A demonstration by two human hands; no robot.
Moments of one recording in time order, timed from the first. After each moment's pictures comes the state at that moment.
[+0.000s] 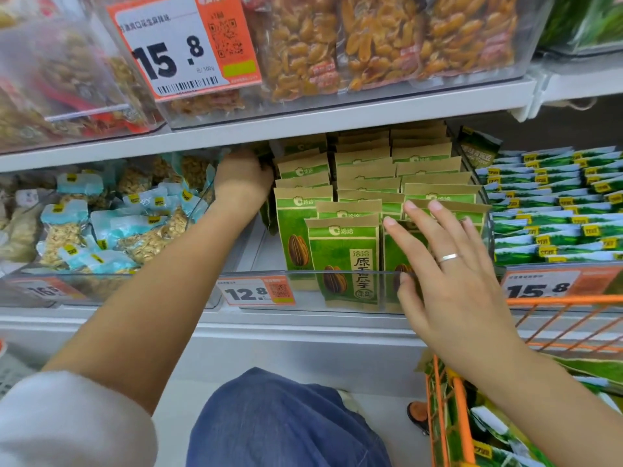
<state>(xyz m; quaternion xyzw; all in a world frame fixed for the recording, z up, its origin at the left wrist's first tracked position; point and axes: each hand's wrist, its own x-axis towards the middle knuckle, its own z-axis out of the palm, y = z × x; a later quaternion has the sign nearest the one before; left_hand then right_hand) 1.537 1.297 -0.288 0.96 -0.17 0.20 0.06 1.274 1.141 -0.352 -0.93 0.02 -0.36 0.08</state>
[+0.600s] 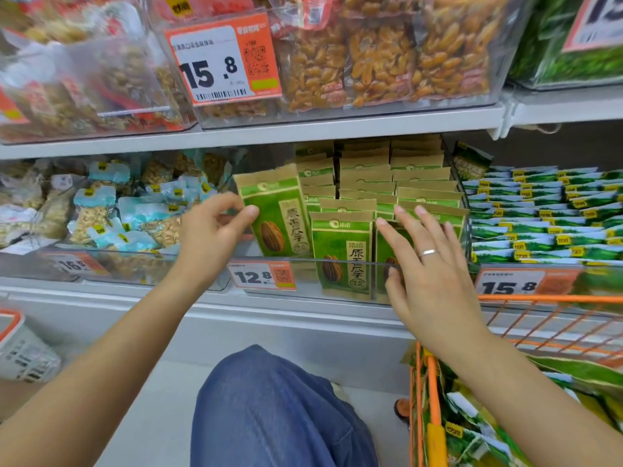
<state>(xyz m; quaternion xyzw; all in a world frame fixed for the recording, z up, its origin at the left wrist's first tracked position) 1.414 1.377 -0.295 0.83 -0.21 0.12 0.50 1.267 1.144 -0.348 -0.94 0.01 -0.34 0.09</state>
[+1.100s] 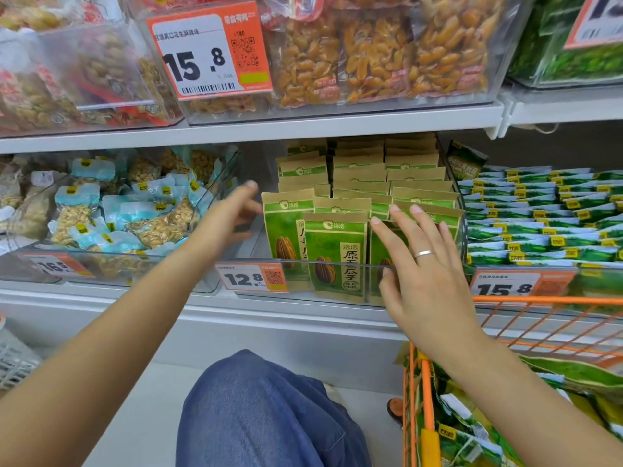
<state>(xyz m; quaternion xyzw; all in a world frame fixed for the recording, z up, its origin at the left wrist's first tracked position) 1.452 1.356 -0.301 0.82 -0.10 -0.11 0.55 1.270 1.143 -0.349 -0.93 0.02 -0.35 0.08</state>
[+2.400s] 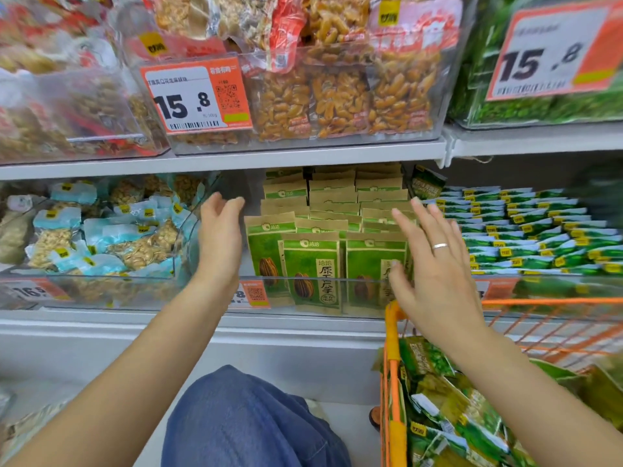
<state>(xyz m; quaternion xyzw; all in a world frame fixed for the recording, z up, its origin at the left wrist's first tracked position) 1.412 1.315 -0.282 0.73 0.00 0.03 0.68 1.252 1.111 -0.324 -0.92 0.08 -0.35 0.14</state>
